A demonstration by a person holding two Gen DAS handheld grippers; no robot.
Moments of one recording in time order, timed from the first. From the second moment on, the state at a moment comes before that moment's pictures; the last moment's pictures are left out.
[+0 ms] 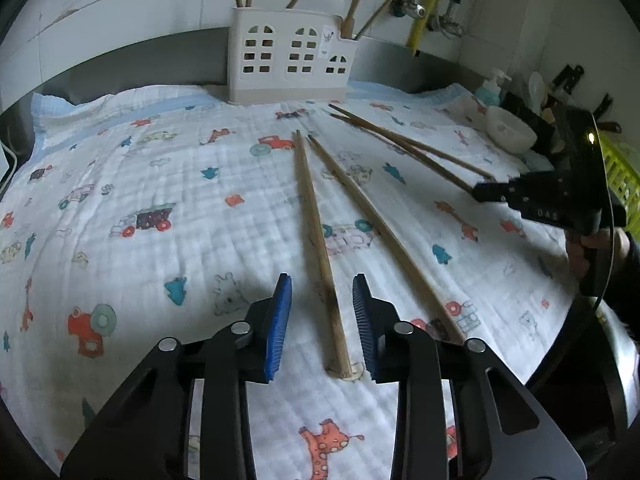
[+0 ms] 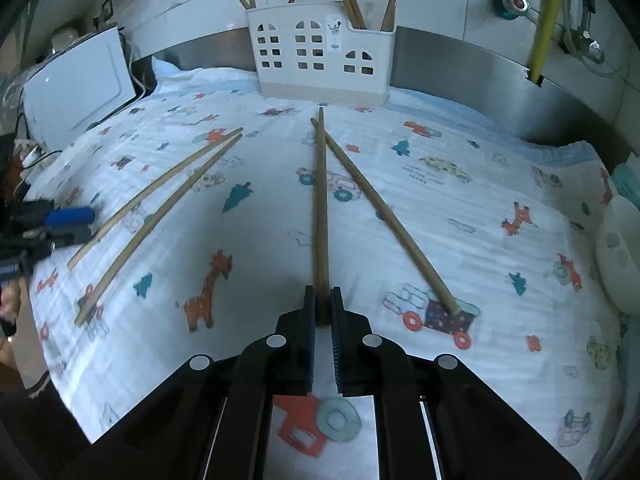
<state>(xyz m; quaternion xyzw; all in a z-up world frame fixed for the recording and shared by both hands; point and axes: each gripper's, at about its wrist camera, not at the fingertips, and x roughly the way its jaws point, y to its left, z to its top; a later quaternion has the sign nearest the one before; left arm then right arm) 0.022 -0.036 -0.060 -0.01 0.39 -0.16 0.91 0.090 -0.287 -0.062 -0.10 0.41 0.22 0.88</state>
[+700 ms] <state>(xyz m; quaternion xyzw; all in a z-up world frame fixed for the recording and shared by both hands) 0.019 -0.025 -0.039 -0.01 0.34 -0.12 0.93 0.069 -0.282 -0.017 -0.07 0.35 0.18 0.92</state>
